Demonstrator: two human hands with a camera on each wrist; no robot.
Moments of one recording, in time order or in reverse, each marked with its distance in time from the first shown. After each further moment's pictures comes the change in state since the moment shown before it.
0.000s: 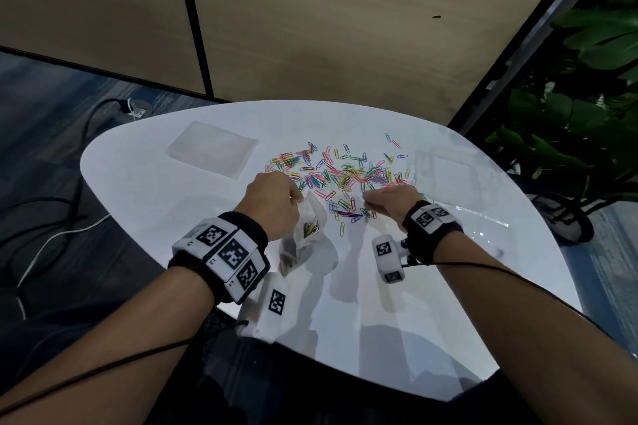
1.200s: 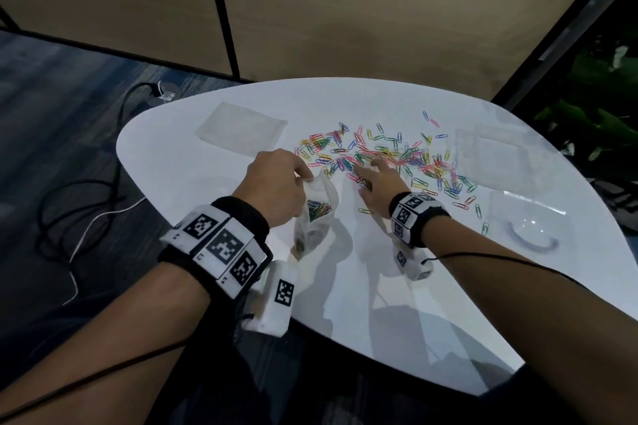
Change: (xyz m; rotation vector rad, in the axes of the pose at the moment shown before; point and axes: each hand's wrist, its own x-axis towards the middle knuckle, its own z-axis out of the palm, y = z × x) left_hand -0.002 -0.027 -0.025 0.006 0.041 0.017; right_hand 0.027 0.017 0.079 -1.079 -0.025 -0.531
